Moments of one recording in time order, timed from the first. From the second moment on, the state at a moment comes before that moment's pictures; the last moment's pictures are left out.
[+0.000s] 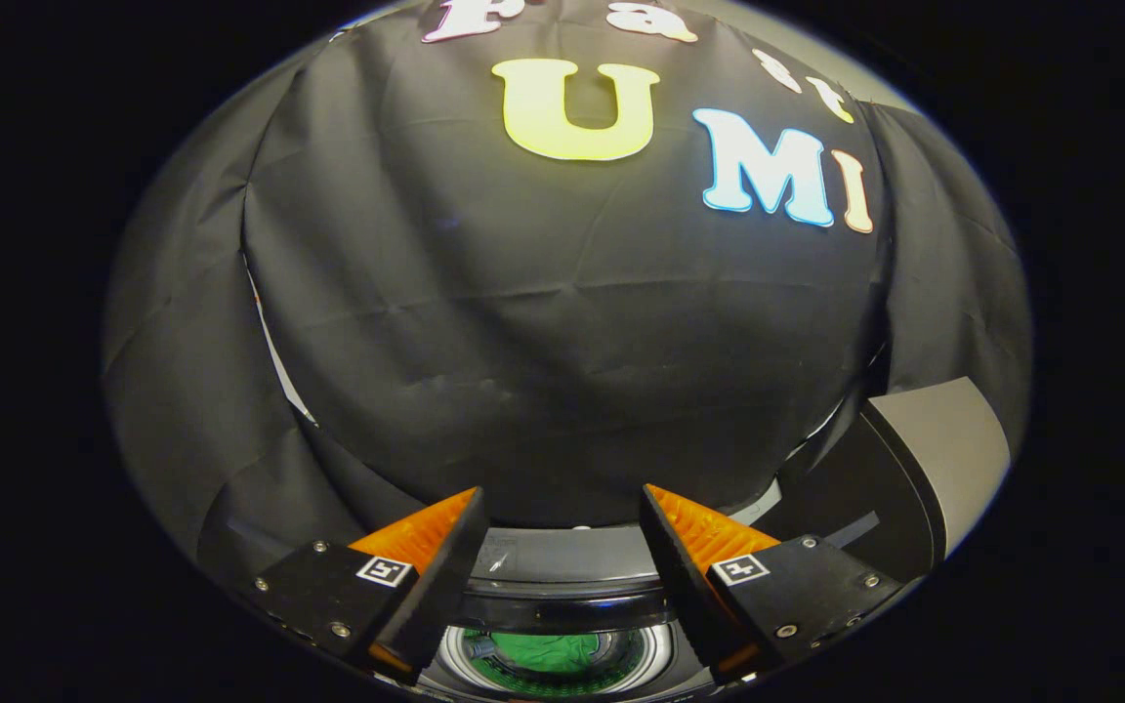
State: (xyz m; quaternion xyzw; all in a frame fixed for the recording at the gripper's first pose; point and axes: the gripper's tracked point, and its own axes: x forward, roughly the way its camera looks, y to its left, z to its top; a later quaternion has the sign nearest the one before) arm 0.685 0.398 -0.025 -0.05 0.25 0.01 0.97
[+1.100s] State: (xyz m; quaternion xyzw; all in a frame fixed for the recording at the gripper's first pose) arm 0.619 0.390 -0.041 -0.05 0.20 0.02 0.98
